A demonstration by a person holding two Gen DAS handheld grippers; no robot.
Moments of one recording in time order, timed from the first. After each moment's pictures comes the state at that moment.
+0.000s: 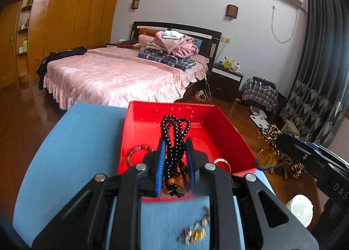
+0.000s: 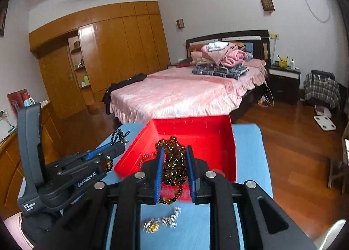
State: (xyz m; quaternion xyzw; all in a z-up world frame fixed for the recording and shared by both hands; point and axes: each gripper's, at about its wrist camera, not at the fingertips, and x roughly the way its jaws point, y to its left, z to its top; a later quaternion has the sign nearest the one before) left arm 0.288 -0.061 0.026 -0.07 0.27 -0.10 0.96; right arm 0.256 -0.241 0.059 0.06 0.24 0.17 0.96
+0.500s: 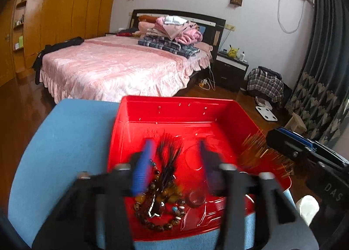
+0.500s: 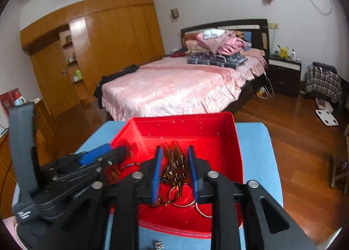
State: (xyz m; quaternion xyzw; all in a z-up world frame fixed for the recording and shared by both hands) left arm 0.362 -0.061 -0.006 -0.07 0.31 -0.09 0.94; right arm 0.335 -0.234 0.020 0.07 0.28 0.15 0.95
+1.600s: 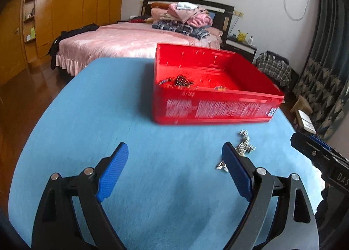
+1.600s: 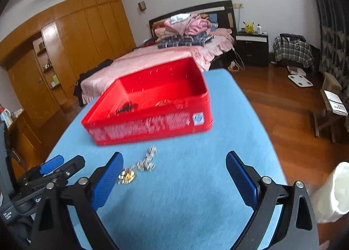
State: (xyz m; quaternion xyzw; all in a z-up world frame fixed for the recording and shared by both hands) left arm 0.222 -0.022 -0.052 -0.05 0.36 -0.05 0.93; right arm 0.198 -0.243 -0.038 0.10 0.33 0.06 0.94
